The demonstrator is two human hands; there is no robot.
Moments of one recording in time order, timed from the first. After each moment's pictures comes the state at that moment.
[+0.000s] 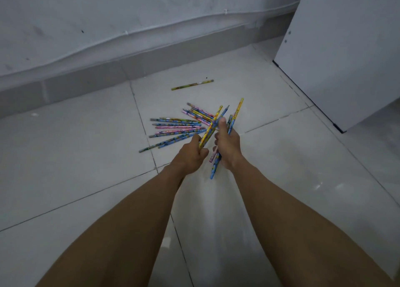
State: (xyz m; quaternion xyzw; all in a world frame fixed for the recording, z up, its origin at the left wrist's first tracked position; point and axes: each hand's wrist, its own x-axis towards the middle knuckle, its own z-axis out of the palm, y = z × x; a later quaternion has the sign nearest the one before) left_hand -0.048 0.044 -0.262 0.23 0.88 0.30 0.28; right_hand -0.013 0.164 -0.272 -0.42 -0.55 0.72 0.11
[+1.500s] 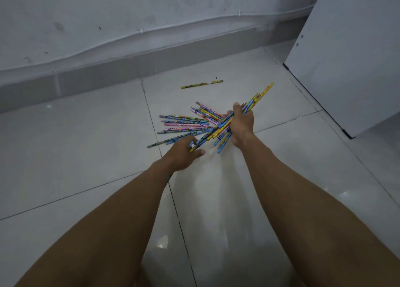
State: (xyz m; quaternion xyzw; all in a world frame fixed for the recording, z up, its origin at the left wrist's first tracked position) left_hand -0.069 0.000 -0.261 0.24 0.88 0.30 0.27; right_hand -0.054 0.192 -0.246 -0.41 -0.49 0.75 0.19
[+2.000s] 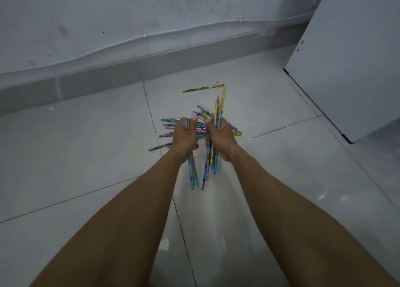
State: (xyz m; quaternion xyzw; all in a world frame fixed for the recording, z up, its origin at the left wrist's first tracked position) left_hand -0.078 0.039 -0.230 0.01 0.77 0.61 0.17; right_hand -0.043 0.143 -0.247 -0.28 -0.63 0.72 0.05
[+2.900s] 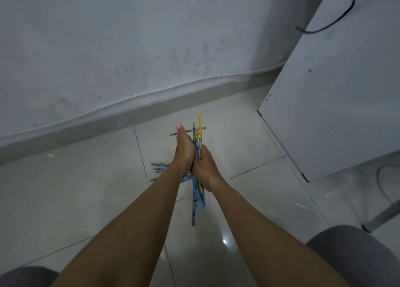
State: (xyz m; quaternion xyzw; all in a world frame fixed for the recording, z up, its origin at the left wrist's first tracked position) left_hand -0.135 0.124 -0.058 -0.13 0.67 0.67 0.30; right_hand -0.078 0.163 -0.085 -0.29 -0.70 0.66 -0.03
